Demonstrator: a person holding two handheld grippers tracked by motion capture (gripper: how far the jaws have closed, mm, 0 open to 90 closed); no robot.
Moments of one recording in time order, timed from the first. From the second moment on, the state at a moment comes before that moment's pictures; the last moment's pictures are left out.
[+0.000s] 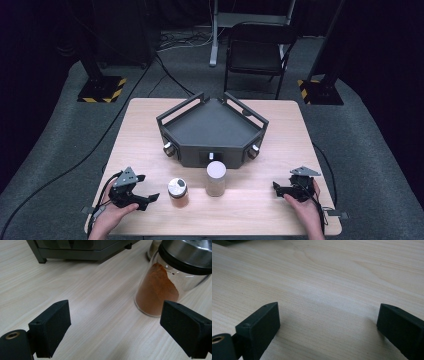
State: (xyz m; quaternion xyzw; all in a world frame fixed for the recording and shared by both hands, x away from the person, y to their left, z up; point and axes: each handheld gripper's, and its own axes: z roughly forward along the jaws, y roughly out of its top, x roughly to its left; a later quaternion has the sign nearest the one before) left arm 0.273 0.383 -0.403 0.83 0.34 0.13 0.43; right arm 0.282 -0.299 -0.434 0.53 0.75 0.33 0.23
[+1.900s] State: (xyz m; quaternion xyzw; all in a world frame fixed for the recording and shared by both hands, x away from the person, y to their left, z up) left arm 0.268 0.315 -0.412 0.84 0.28 0.14 0.44; right arm 0.282 -0.299 -0.434 0.53 0.75 0.33 0.23
